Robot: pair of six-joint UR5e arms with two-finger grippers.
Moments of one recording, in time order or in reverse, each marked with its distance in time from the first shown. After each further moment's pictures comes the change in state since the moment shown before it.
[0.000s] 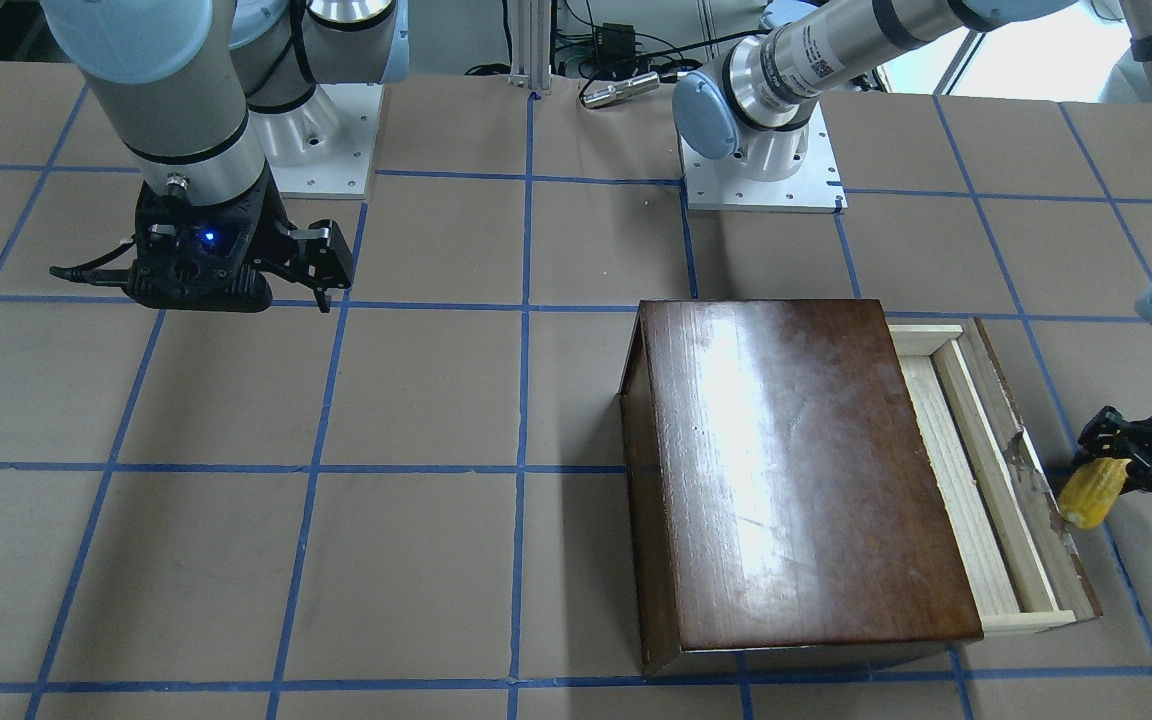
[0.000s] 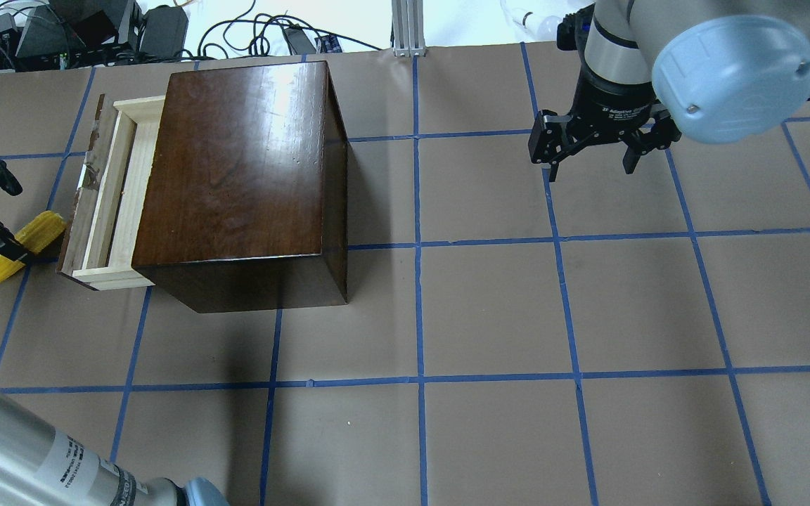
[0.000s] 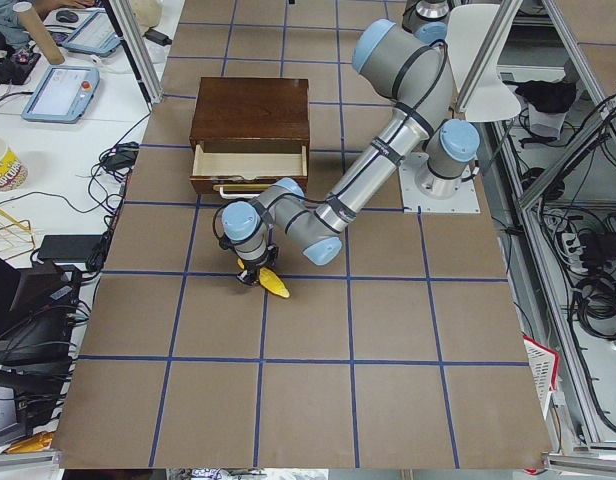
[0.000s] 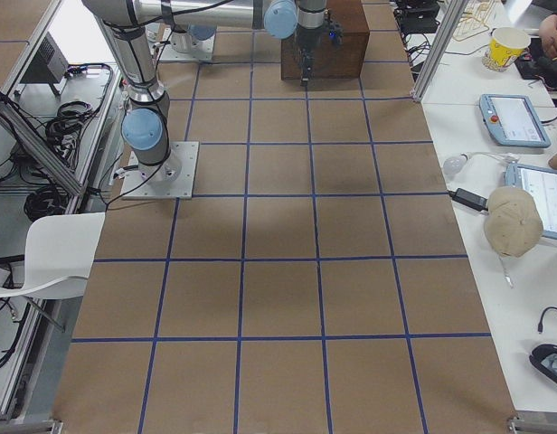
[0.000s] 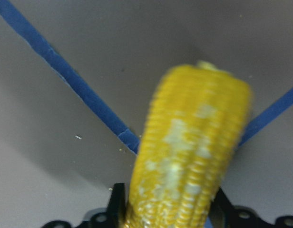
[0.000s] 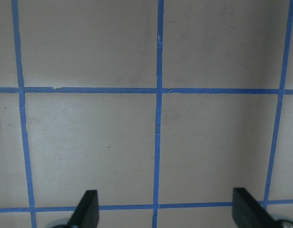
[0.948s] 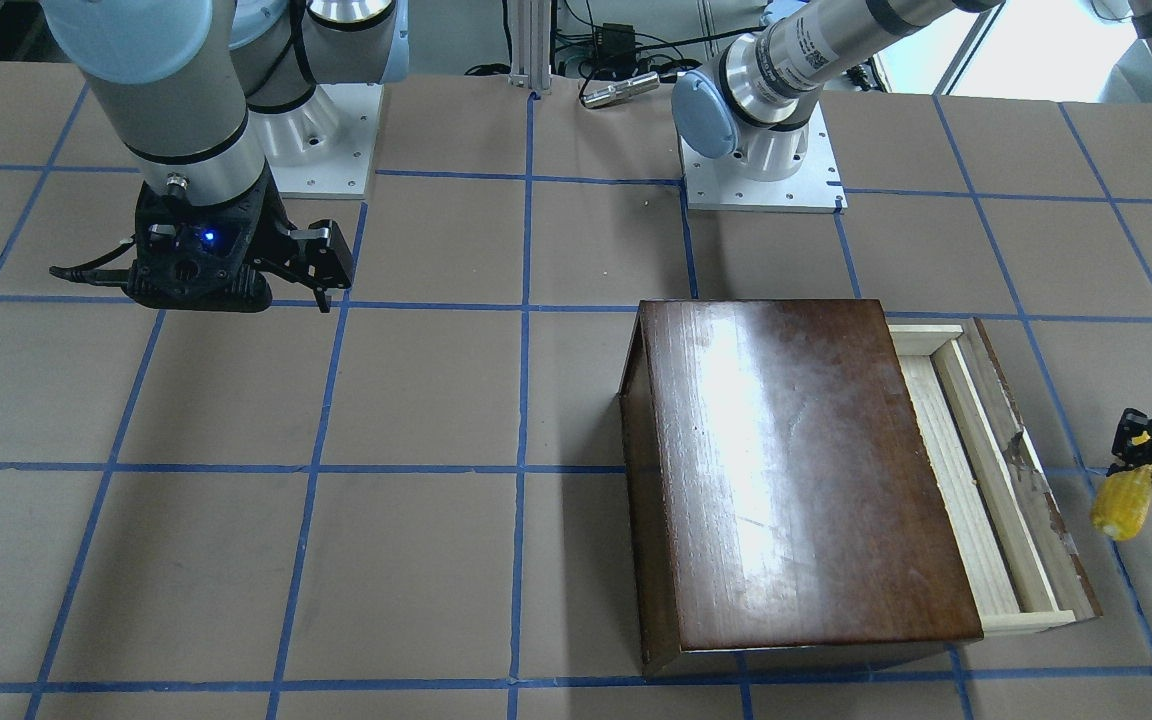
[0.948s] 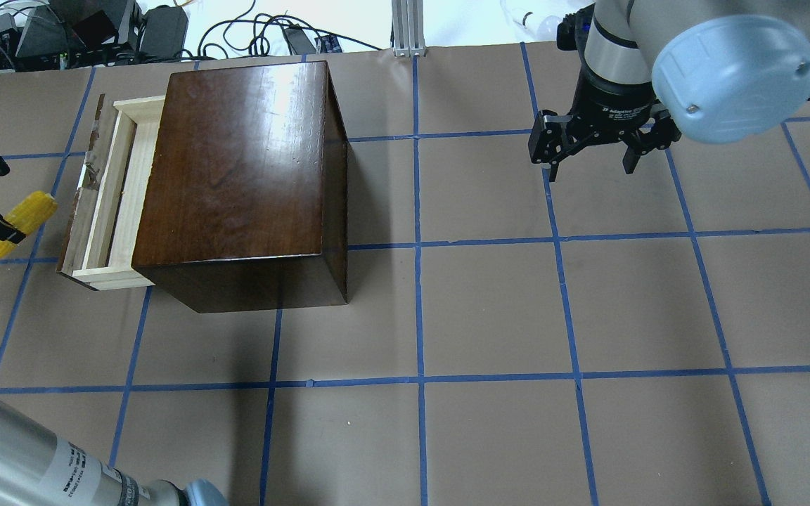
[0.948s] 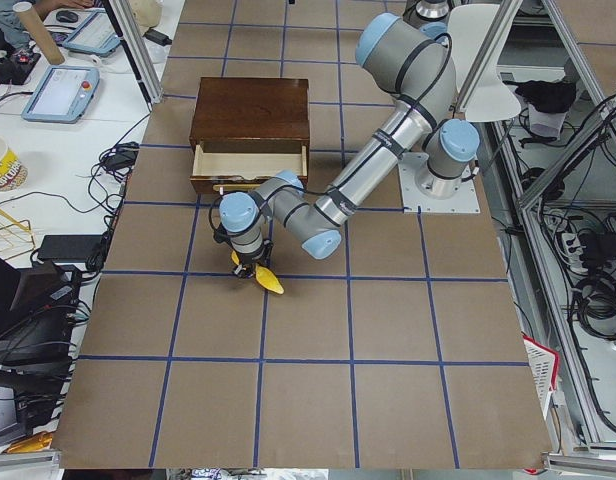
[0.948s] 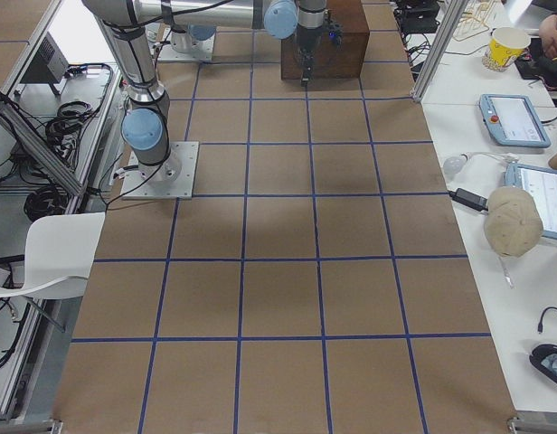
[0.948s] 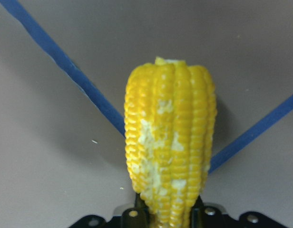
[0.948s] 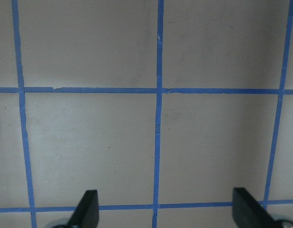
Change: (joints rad) left arm -0.016 0.073 0.018 -0.005 -0.043 -0.020; right arm 0.000 0.000 0.000 0.000 0.000 0.000
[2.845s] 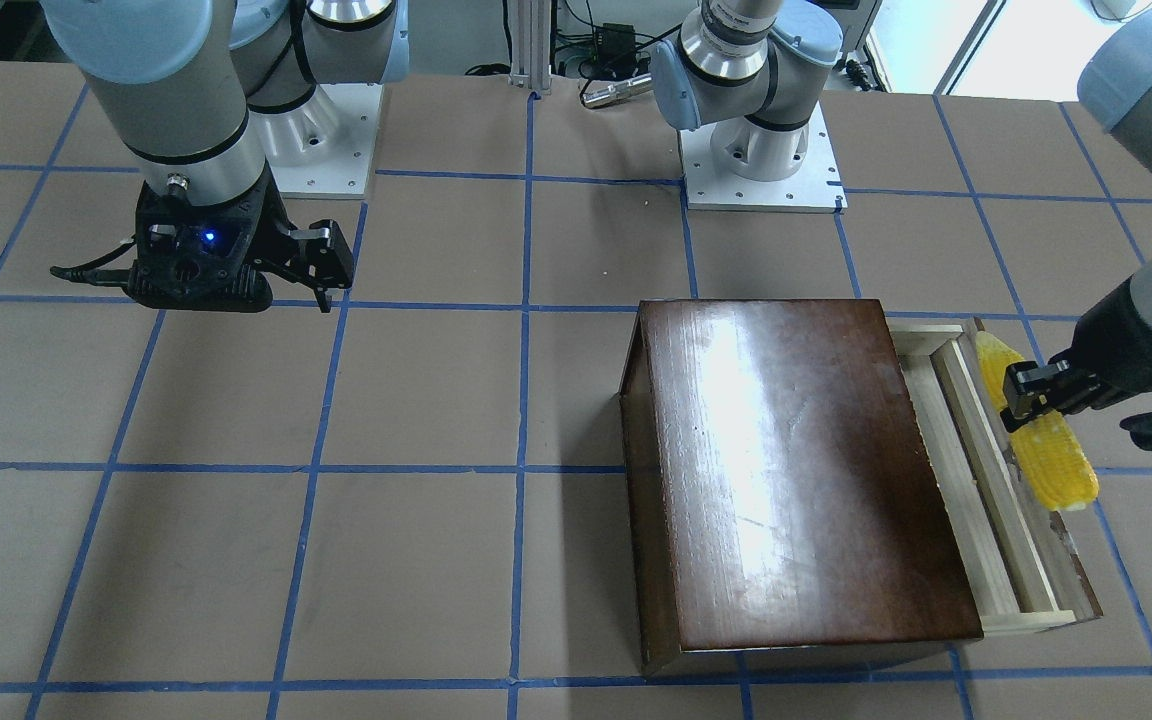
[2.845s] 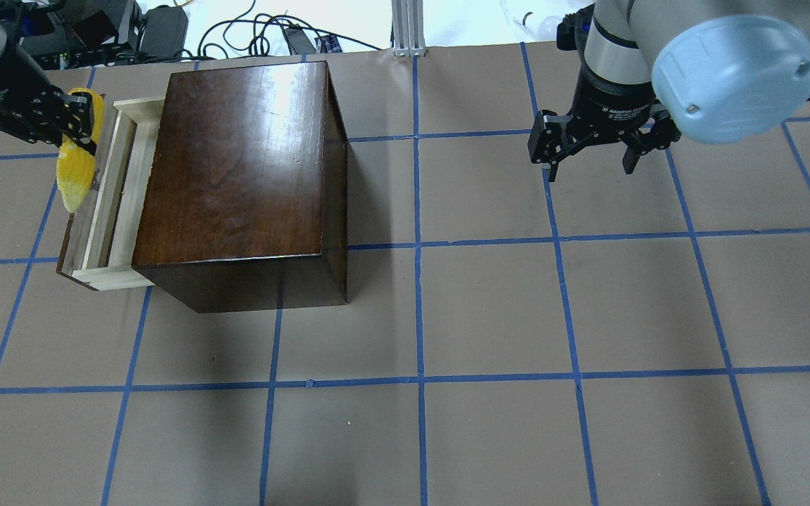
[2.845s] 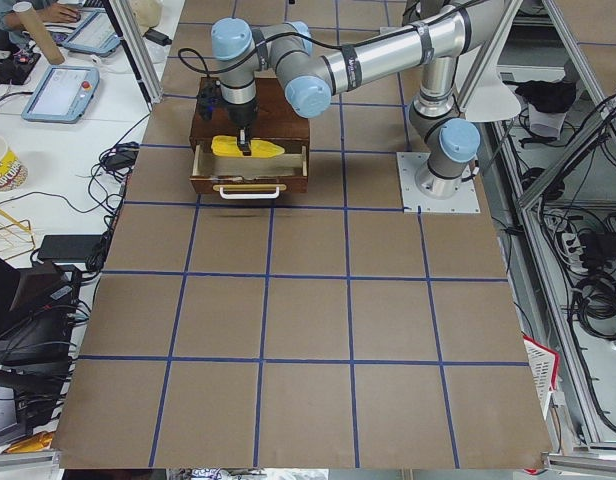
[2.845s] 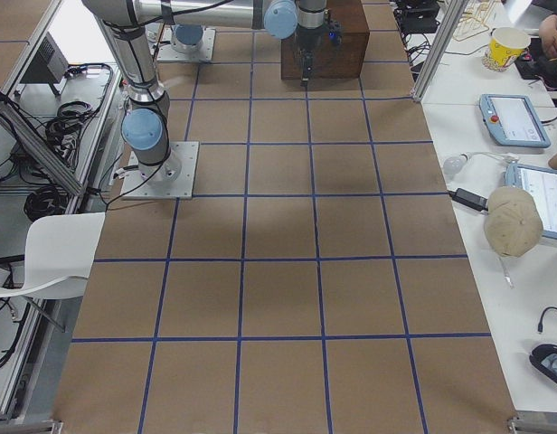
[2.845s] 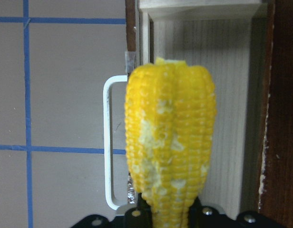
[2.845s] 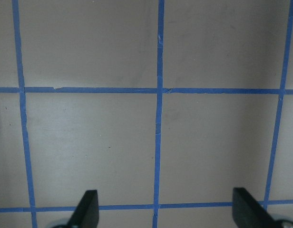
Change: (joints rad) left arm -0.359 0.299 0.054 -0.391 -0.022 -1.162; right arm 0.000 0.000 0.000 0.000 0.002 0.000
